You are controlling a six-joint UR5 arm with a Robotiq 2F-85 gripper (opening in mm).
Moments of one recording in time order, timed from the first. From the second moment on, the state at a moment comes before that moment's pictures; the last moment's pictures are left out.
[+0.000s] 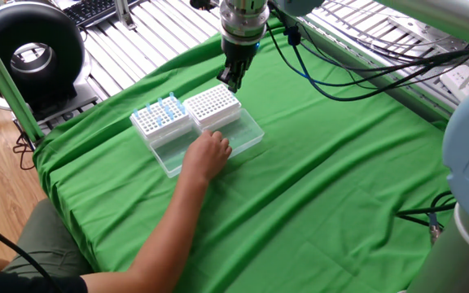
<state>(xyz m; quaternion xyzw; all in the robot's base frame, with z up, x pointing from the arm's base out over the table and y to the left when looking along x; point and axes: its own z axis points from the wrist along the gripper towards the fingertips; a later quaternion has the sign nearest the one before) 0.603 -0.012 0.095 -0.17 0.98 0.00 0.07</state>
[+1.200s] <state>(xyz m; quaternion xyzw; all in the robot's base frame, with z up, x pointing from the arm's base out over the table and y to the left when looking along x) 0.627 0.067 0.105 -0.10 0.99 0.01 0.05</state>
